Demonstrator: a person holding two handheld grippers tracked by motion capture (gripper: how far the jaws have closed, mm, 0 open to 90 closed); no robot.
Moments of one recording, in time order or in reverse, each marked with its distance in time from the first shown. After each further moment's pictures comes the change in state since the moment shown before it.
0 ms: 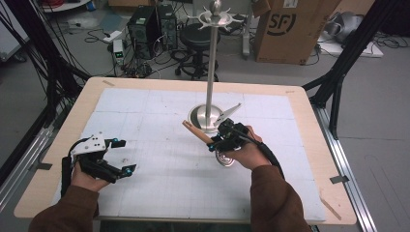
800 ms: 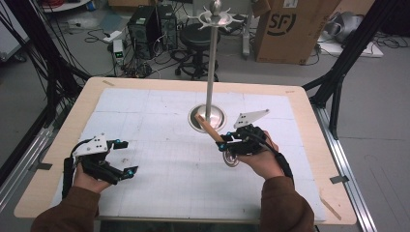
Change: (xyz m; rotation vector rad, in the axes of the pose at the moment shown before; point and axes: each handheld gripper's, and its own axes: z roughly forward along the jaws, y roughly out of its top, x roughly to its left) left arm -0.003 -0.002 0.004 -0.007 -0.022 0.002; right arm 0.009 -0.030 -0.043 -0.235 -0.012 0.009
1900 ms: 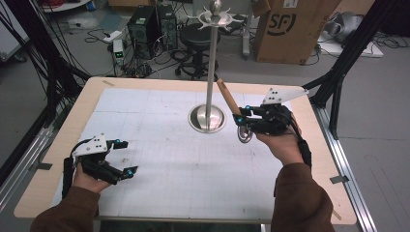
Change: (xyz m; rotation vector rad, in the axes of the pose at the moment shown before) left arm 0.000 0.000 -0.001 0.000 -0.004 0.002; right arm -0.018 0.036 -0.072 -0.222 -0.099 -0.020
